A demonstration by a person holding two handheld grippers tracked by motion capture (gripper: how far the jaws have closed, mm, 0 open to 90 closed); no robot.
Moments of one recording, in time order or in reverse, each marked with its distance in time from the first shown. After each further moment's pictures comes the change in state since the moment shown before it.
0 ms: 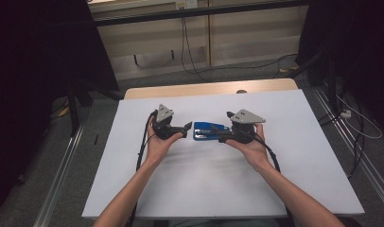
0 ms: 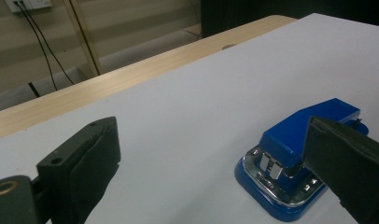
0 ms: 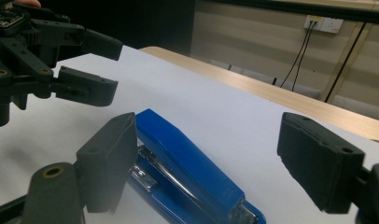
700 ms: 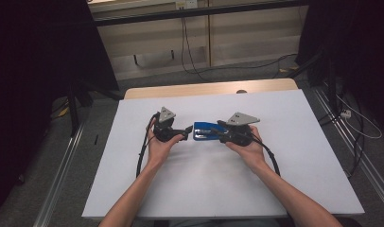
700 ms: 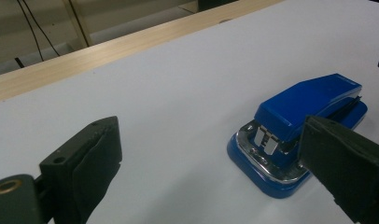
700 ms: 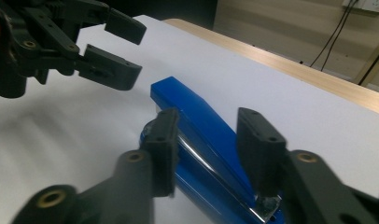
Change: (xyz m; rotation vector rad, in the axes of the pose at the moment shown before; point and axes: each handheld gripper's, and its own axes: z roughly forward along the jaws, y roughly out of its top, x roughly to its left) left arm -0.004 -0.007 0.005 0.085 -0.031 -0.025; right arm 0.002 -0.009 0.007 0.092 0.096 -0.040
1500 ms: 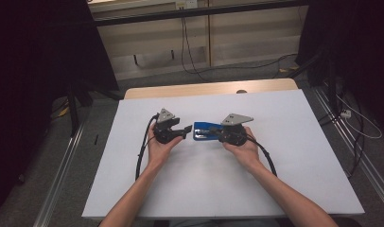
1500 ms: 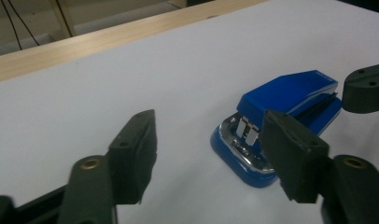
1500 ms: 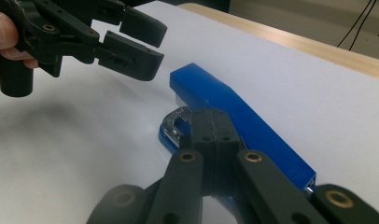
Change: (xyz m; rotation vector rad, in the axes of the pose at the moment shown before) left arm -0.001 -0.003 -0.004 0.014 -0.051 -0.041; right arm 0.006 -0.002 0.015 0.056 0.059 0.042
